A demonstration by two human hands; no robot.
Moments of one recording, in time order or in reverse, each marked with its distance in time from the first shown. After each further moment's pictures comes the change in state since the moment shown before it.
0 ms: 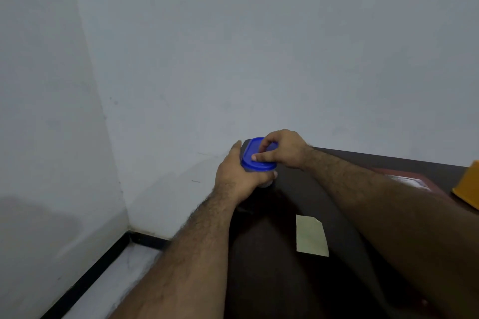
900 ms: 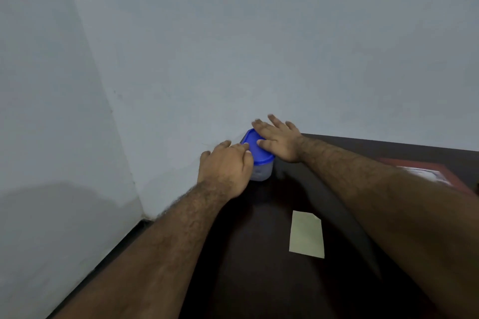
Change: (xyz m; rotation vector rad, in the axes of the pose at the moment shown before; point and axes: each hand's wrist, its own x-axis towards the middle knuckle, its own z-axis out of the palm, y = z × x) left_hand 0.015 -0.003 -0.001 0.897 0.020 0.201; right_hand 0.033 0.029 0.011 -0.541 -0.237 -0.150
